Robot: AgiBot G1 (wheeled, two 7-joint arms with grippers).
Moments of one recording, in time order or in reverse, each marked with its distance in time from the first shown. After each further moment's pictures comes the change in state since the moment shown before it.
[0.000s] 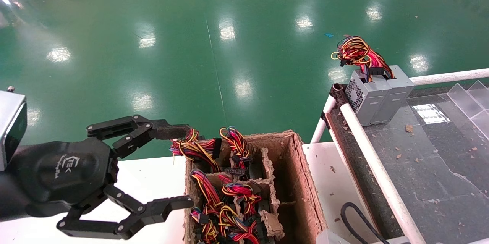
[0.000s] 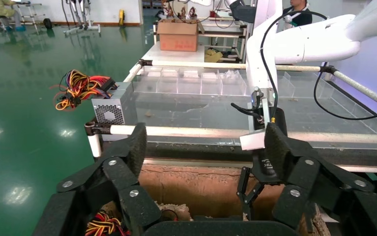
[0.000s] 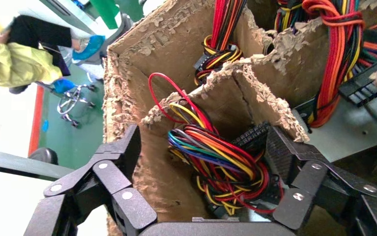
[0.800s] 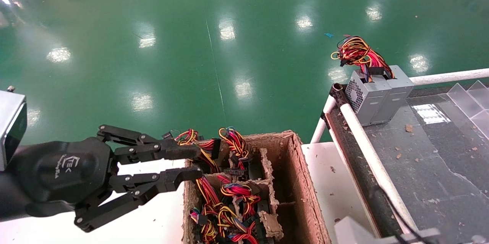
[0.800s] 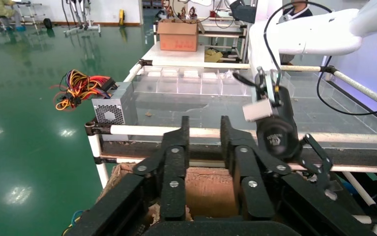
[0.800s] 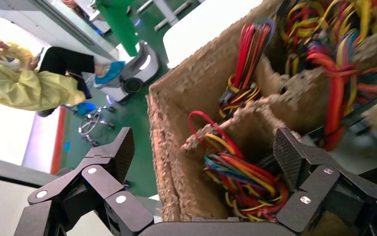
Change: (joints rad) left arm 0.000 0.000 0.000 0.000 0.000 0.000 0.000; right arm 0.000 0.052 0.073 0.009 0.110 -0.080 0.063
